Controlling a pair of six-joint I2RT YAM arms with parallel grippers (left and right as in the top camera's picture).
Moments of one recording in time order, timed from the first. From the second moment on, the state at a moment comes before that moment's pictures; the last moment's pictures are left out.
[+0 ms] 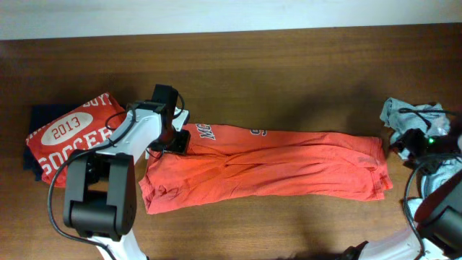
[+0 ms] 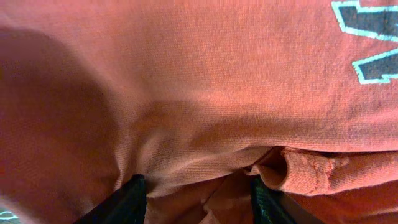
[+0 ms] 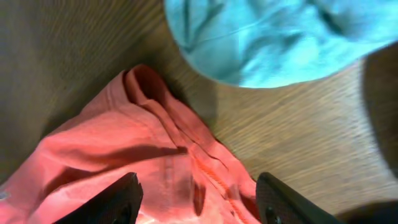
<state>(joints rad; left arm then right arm) -0.18 1.94 1.25 -0.80 0.06 0.07 -0.75 1.85 1.30 -1.01 -0.33 0.01</state>
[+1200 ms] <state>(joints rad) -0.18 1.95 1.30 -0.82 0.05 0.07 -0.68 2.00 1.17 -0.96 -0.62 -0.21</state>
